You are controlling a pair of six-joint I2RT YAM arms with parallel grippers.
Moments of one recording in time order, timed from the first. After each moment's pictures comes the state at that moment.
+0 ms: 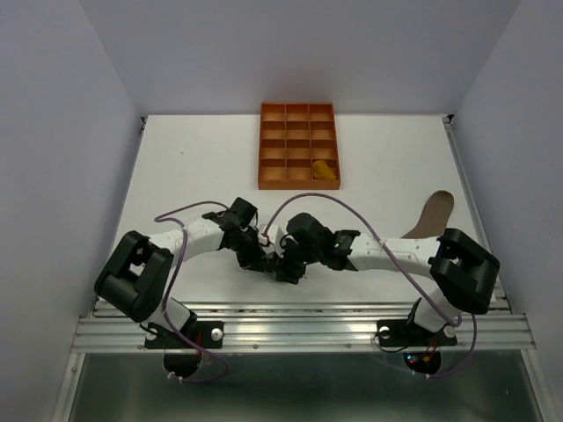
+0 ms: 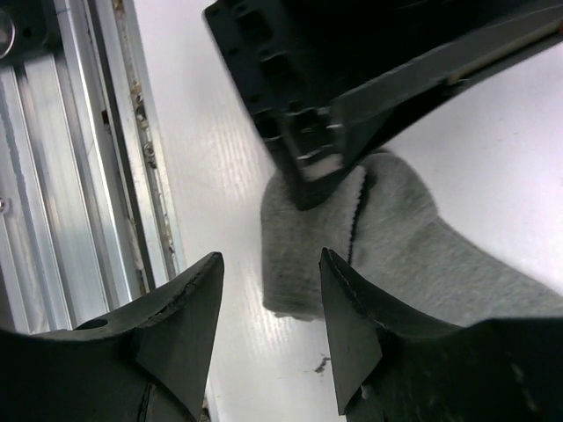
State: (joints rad) left arm -0.58 1.47 0.71 -0.47 0.37 -0.88; right arm 1.02 1.57 0.90 -0.08 -0.35 -0.13
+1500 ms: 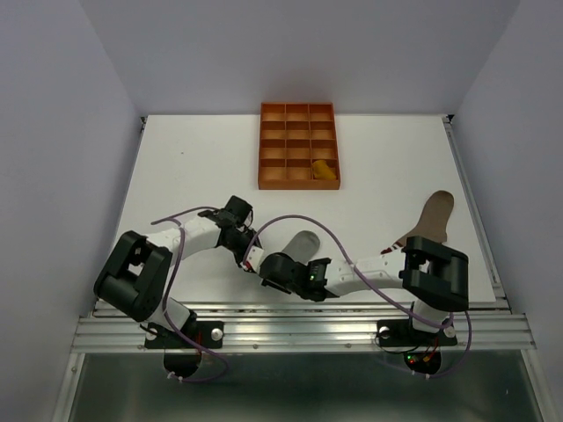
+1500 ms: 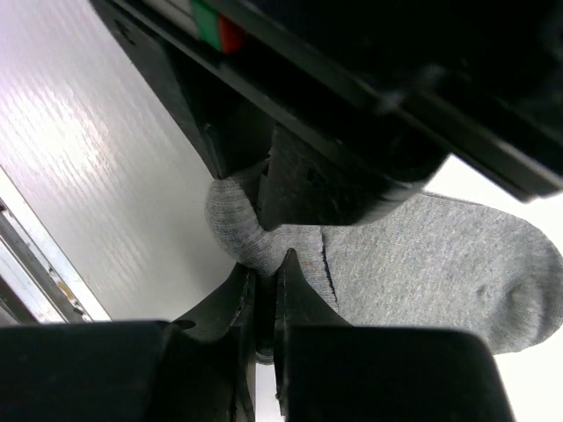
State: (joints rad) left arm -0.54 1.49 0.73 -0.53 0.46 -0.93; right arm 1.30 1.73 0.94 -0.09 0.32 -0.04
